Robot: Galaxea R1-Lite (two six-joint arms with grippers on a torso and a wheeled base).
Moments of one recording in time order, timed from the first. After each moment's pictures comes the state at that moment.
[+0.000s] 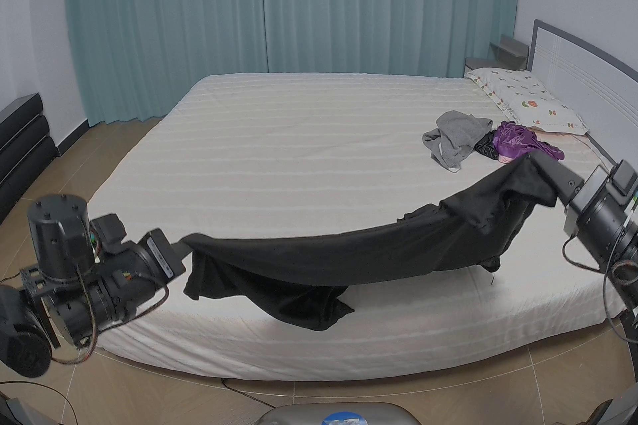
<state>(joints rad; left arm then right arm) -0.47 1.44 -0.39 -0.73 0.08 -0.80 0.46 1.36 -0.30 -1.26 -0.05 0.77</state>
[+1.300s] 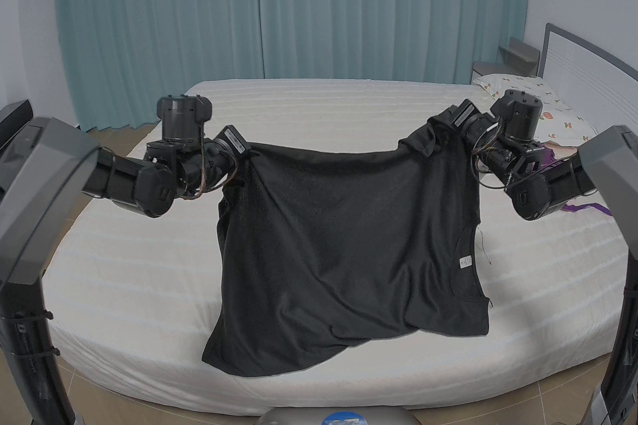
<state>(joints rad) -0.29 2.16 -1.40 -0.44 0.04 -0.81 0.25 2.20 -1.35 -0.91 -0.11 0.68</state>
